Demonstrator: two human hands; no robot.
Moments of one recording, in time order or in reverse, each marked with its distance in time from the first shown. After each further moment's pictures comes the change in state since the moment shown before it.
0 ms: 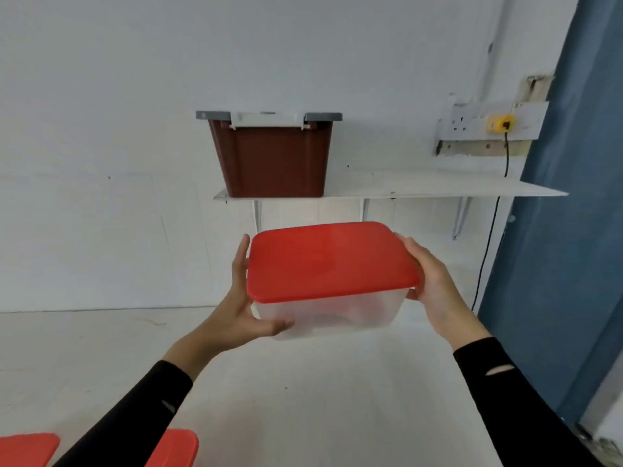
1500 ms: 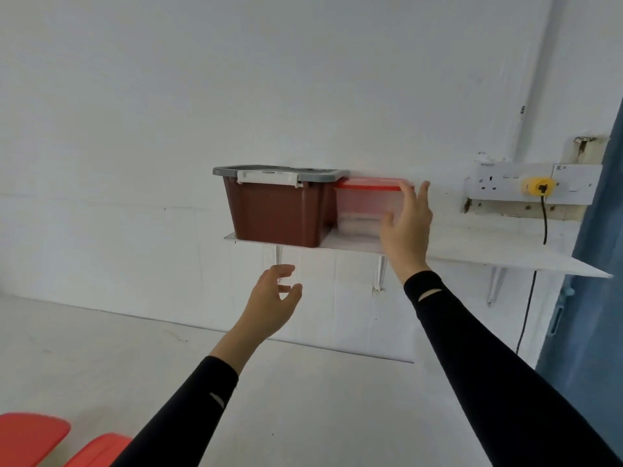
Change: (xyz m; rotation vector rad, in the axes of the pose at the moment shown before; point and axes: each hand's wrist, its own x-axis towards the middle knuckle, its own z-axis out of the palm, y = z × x) left_hand 0.093 0.059 0.060 0.304 0.518 -0.240; right_hand 0.167 -0.072 -0.001 -0.526 0.291 -0.658
